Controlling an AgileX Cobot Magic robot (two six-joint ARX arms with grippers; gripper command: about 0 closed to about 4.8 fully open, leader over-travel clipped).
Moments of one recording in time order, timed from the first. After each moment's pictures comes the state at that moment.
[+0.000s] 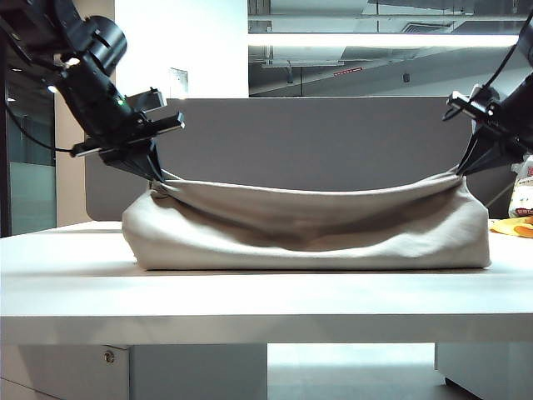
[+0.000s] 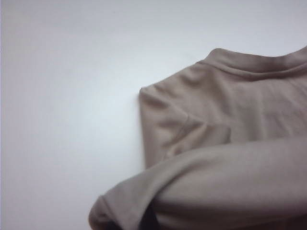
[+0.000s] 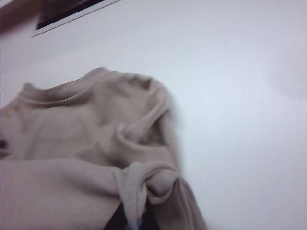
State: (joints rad) left arm -0.18 1.92 1.52 -0.27 0.20 -0.06; right arm -0.11 1.89 1.48 -0.30 -0.48 0.29
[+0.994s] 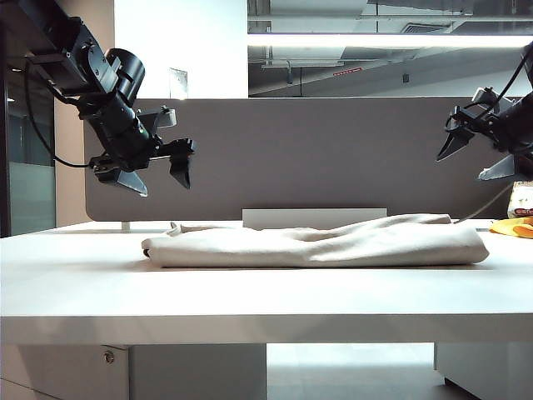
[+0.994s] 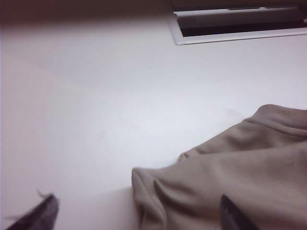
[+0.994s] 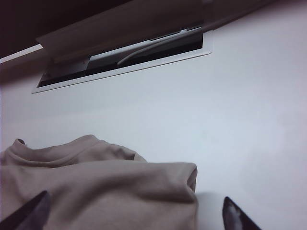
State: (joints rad) left arm -0.18 2.12 1.71 -0.15 0.09 -0.05; right arm -0.16 2.06 1.61 -0.04 -0.52 0.28
